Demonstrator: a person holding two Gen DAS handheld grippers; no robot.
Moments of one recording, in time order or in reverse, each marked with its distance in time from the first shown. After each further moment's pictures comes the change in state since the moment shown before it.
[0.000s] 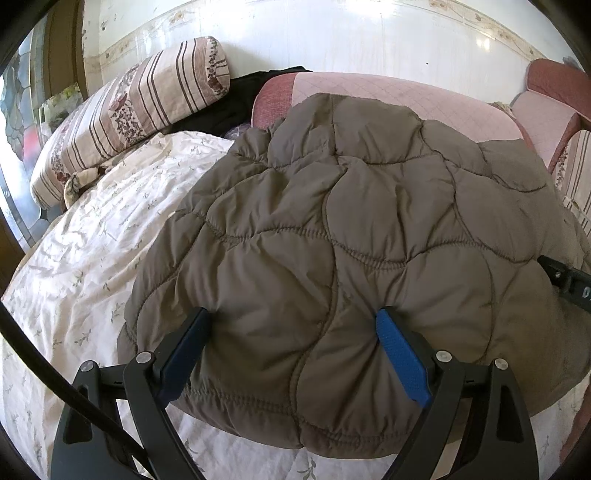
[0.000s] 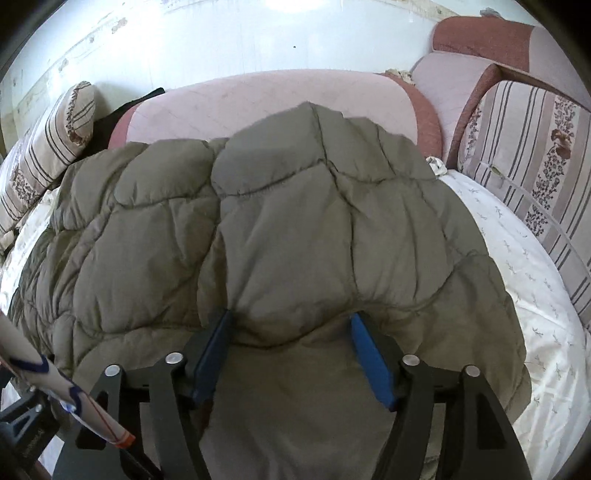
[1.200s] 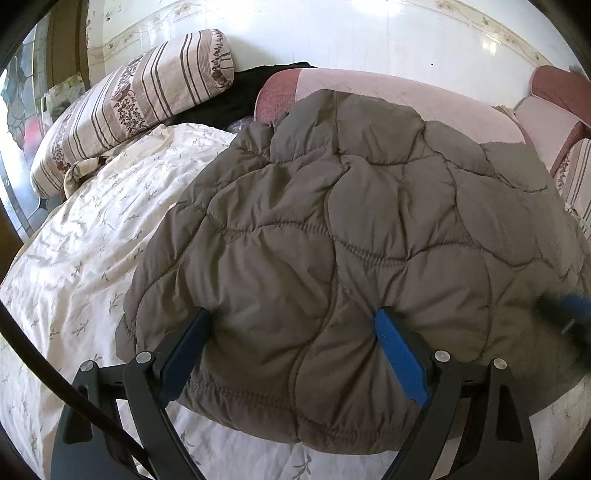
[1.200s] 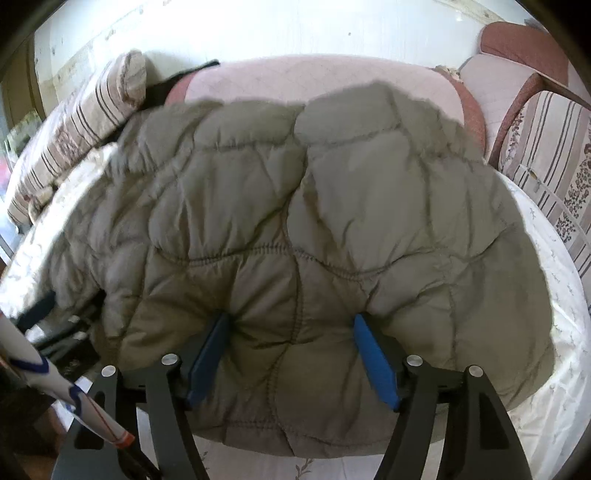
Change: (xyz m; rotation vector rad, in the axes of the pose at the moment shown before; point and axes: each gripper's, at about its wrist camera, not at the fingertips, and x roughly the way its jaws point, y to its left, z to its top) left arm 0.003 0.004 0.000 -0.037 0.029 -0.015; right arm -0.024 0.021 -0.029 -0.100 0.033 0.141
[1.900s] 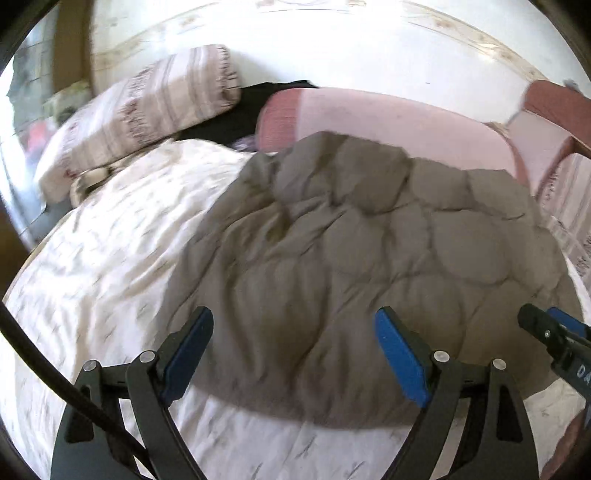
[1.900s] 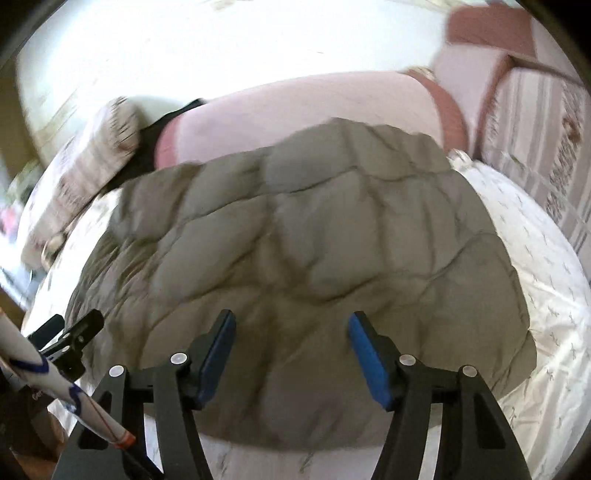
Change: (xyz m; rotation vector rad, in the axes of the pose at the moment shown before) left arm -0.048 0.008 0.005 -0.023 -0.029 -0.001; right arm -0.032 -0.013 0.001 0.085 -0.046 0.042
